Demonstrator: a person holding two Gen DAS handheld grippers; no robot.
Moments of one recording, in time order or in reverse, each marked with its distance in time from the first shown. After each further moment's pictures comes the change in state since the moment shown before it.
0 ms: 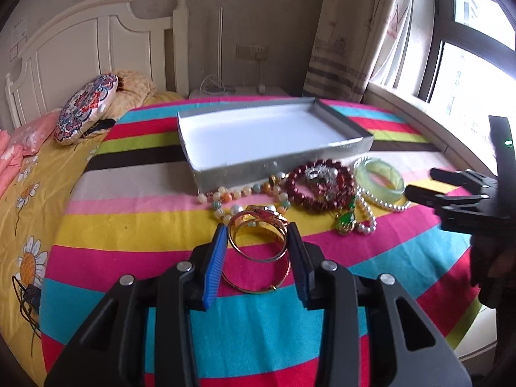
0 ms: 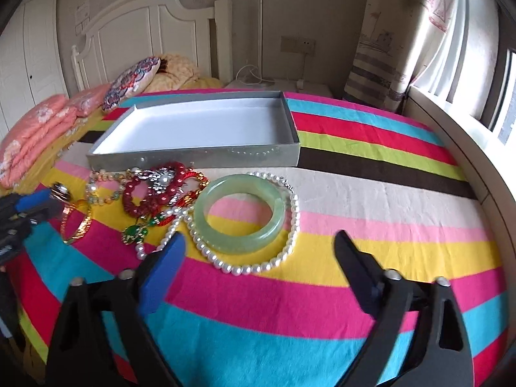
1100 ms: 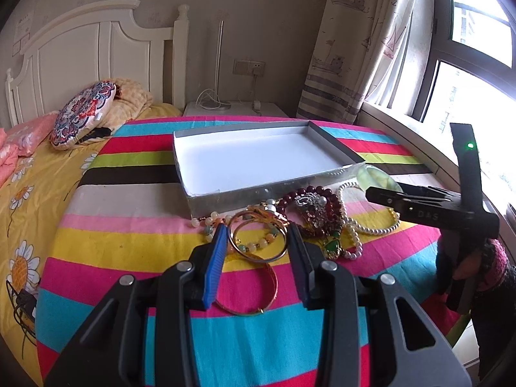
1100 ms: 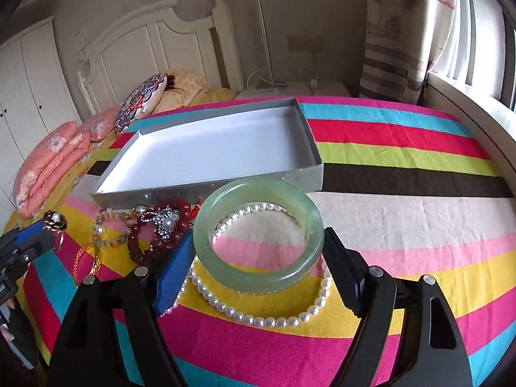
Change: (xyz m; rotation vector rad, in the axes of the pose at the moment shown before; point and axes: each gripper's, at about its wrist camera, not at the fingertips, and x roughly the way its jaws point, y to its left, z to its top) left arm 0.001 -0.002 0.016 -0.030 -0.046 -0.036; right arm 0.027 -0.010 0.028 0.107 -0.038 0.133
